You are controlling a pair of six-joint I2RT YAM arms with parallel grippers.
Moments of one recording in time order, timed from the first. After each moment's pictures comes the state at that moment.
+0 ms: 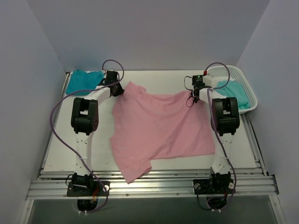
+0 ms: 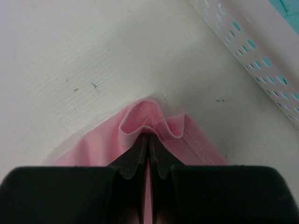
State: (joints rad) left arm -0.21 2.34 1.81 -0.25 -0.06 -0.60; right arm 0.10 2.21 1.54 -0.17 0.41 0.57
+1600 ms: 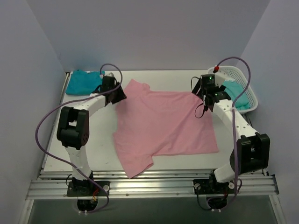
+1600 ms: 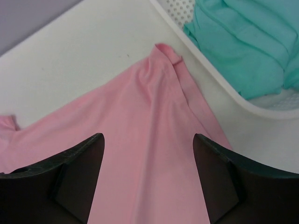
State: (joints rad) left arm -0.24 1.95 1.48 -0.18 0.02 -0.62; right arm 0.17 1.52 1.28 -0.39 0.45 0.55
